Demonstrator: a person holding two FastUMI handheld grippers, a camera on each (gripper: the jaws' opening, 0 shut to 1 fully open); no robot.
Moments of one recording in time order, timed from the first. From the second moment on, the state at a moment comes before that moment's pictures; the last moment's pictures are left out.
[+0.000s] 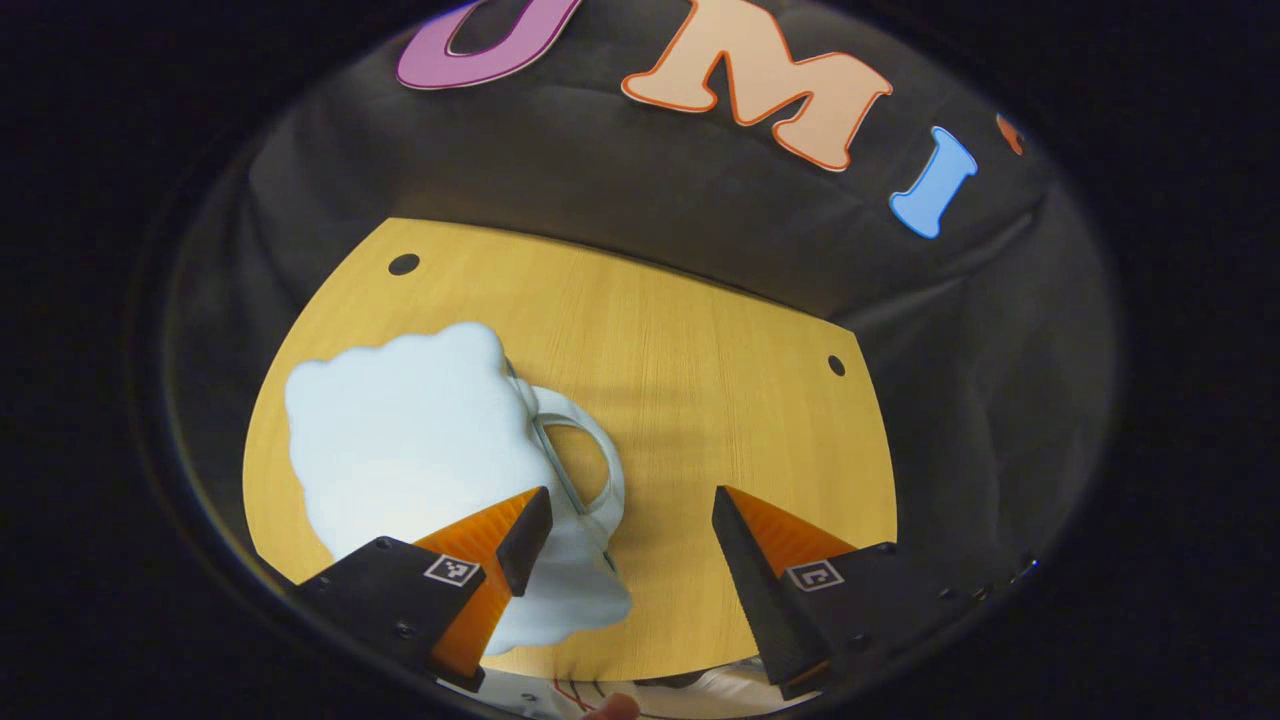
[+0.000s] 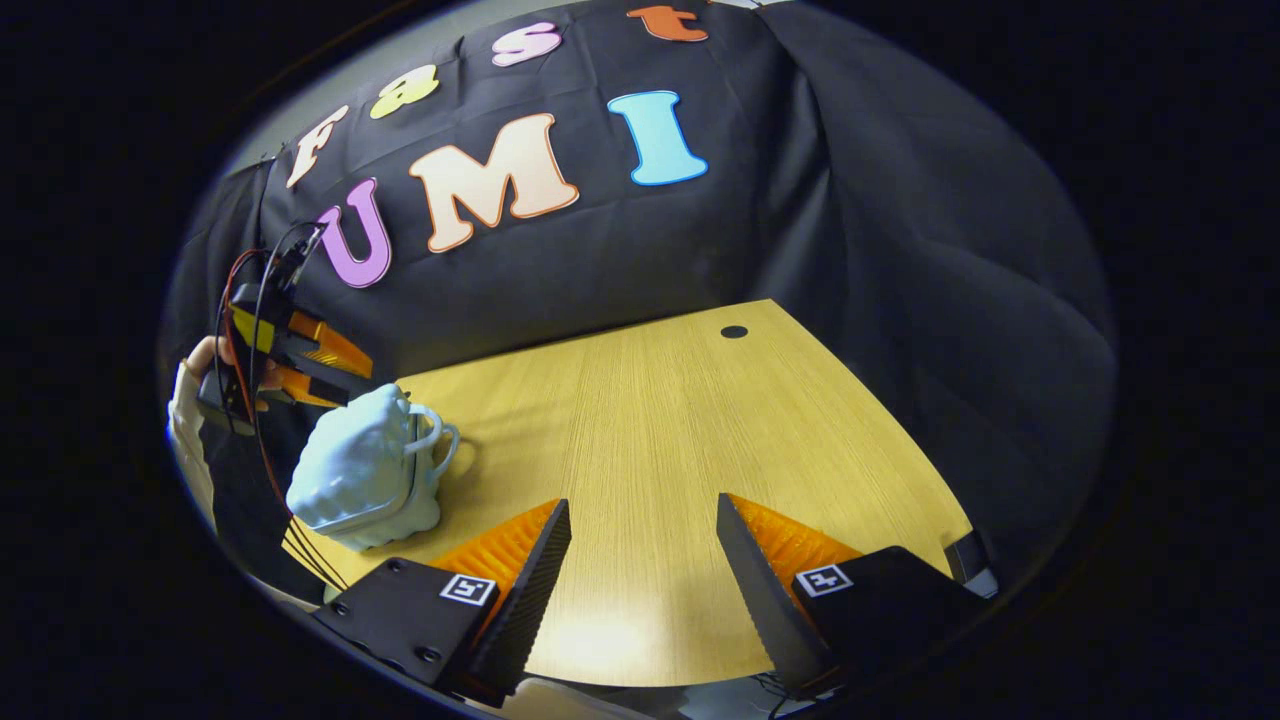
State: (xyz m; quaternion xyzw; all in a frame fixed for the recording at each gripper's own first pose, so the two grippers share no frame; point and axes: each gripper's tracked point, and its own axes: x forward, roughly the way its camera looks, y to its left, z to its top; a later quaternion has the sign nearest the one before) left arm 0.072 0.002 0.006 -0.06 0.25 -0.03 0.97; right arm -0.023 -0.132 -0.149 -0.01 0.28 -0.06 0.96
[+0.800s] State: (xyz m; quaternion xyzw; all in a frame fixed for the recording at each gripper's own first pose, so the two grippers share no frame) left arm 0.009 -0.057 -0.042 0.00 0.22 -0.01 0.97; right arm -0.013 -0.158 -0.124 -0.01 0.25 -0.03 0.97
